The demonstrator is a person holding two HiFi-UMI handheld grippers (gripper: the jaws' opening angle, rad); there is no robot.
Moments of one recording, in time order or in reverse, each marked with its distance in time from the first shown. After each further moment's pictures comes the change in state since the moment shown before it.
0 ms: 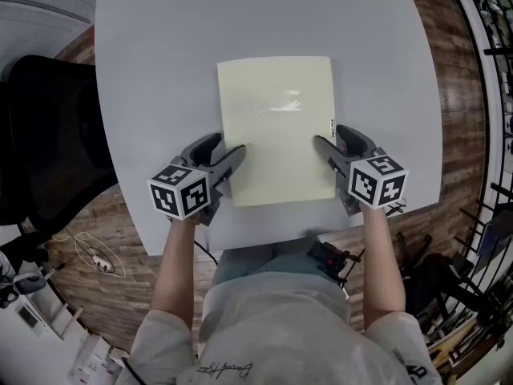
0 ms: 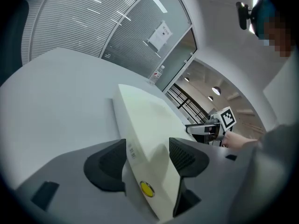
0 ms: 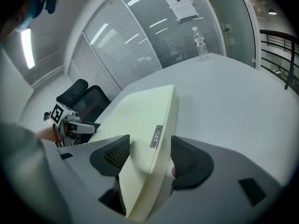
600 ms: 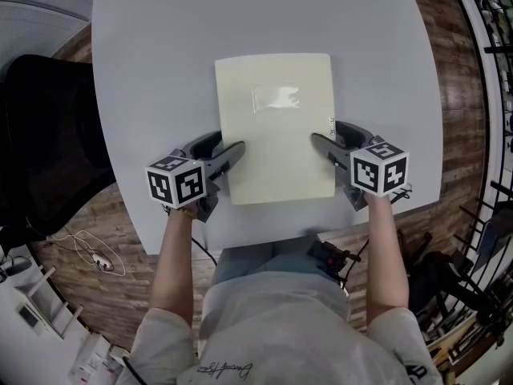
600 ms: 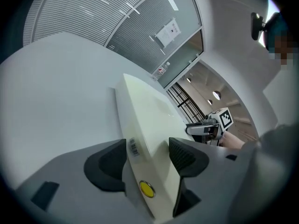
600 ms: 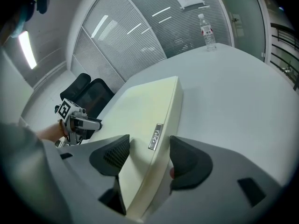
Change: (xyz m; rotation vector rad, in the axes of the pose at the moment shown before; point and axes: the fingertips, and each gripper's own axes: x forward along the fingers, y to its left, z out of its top) left arm 0.009 0.005 -0.011 -0.099 0.057 -0.048; right arm 0.007 0.002 -0.005 -0.018 0.123 0.064
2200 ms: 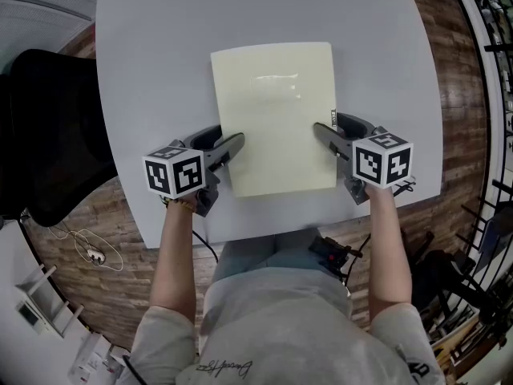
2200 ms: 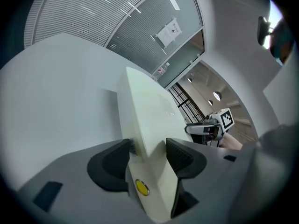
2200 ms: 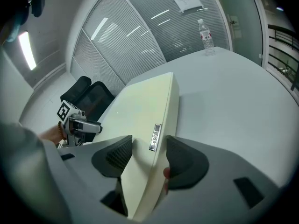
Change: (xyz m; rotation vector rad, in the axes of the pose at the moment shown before) left arm -0.005 -0.007 0.007 -0.017 0.011 0.004; right arm -0.006 0.006 0.013 0.013 -0.022 -0.011
